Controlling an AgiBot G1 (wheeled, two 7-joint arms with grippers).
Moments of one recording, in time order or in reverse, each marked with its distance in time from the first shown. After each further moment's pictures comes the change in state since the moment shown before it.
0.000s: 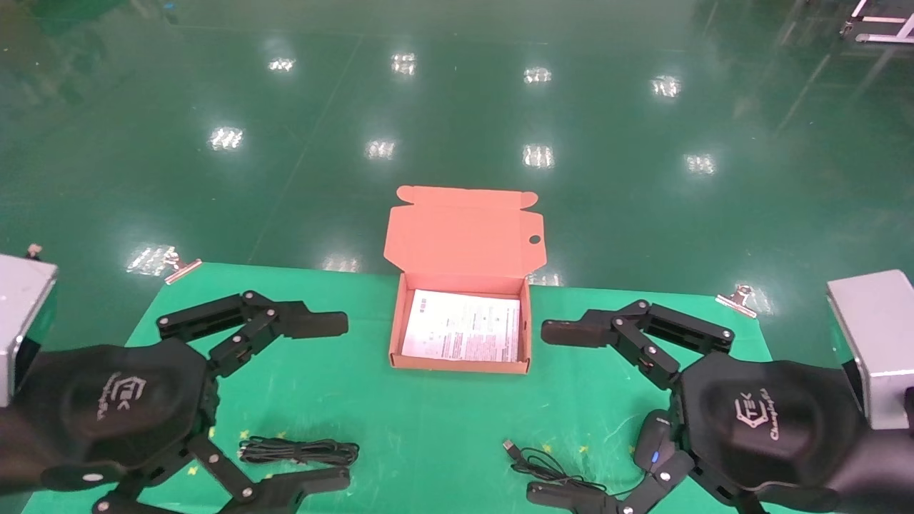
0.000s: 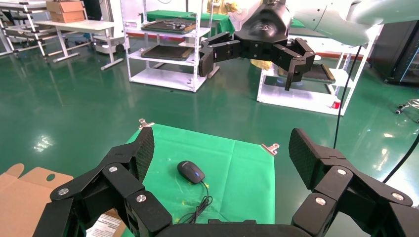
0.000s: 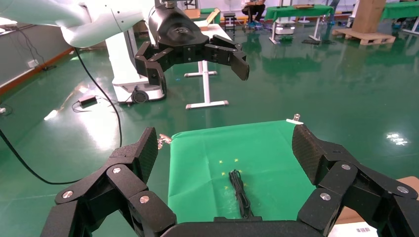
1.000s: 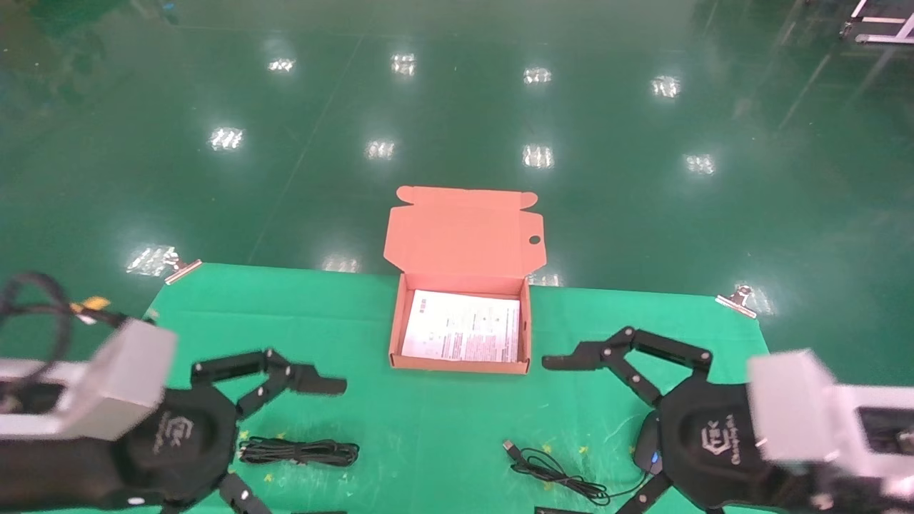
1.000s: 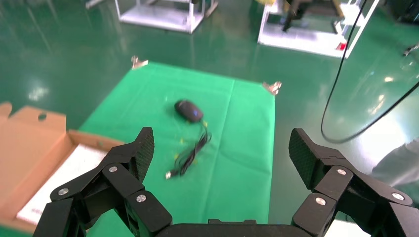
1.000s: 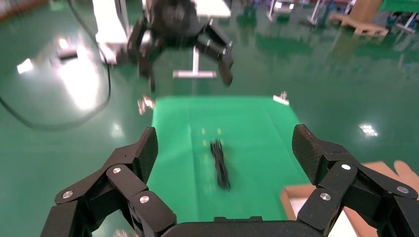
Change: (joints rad) left arm -0.097 -0.019 0.096 -0.040 0.216 0.016 -0.070; right arm 0.044 0.013 -0.029 0.041 -0.163 0.011 -0.101
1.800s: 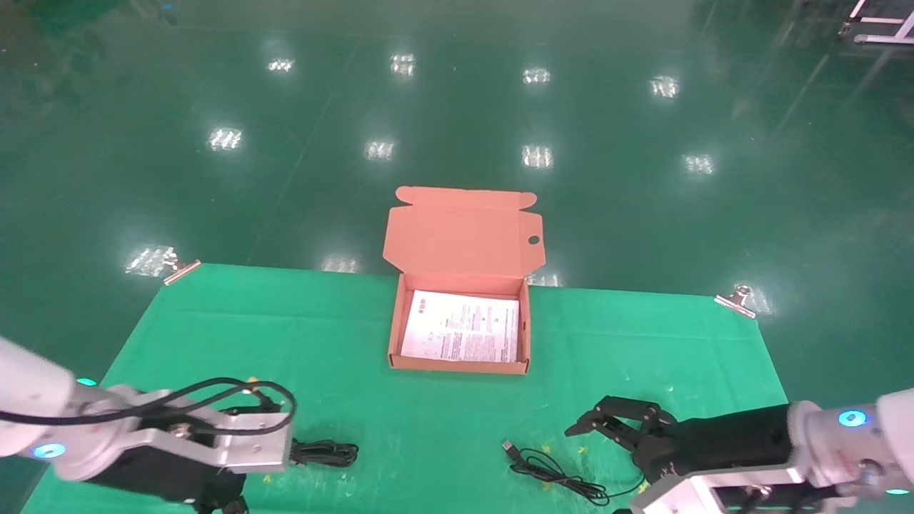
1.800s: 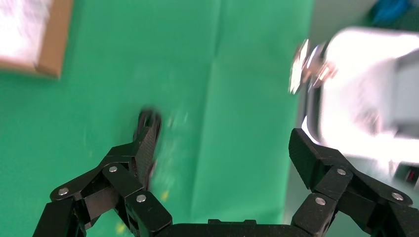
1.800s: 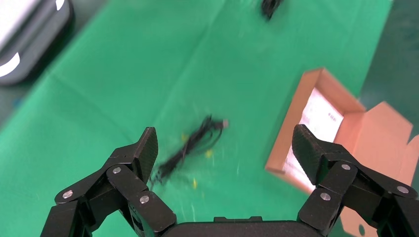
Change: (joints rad) left arm -0.269 0.184 0.395 0.003 0.714 0.017 -0.168; right arm 0.153 -0.111 -0.227 0.035 -0.646 0.024 -0.453
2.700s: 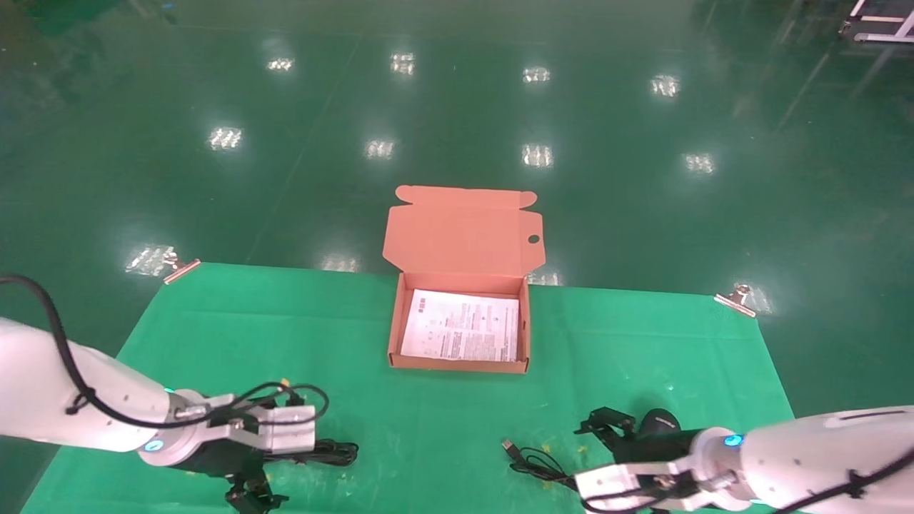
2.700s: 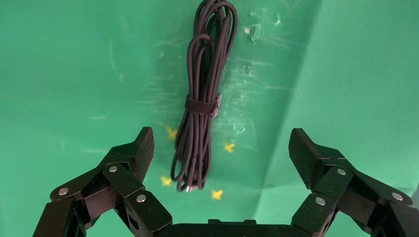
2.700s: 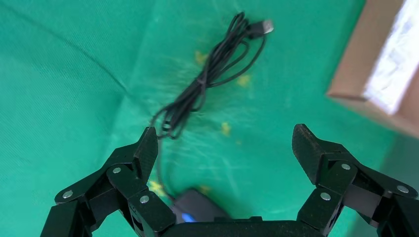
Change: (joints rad) left arm 0.050 0.201 0.133 0.246 0.372 -0.253 -0.040; right arm -0.100 -0.205 -0.125 -0.082 -0.507 0.266 0.259
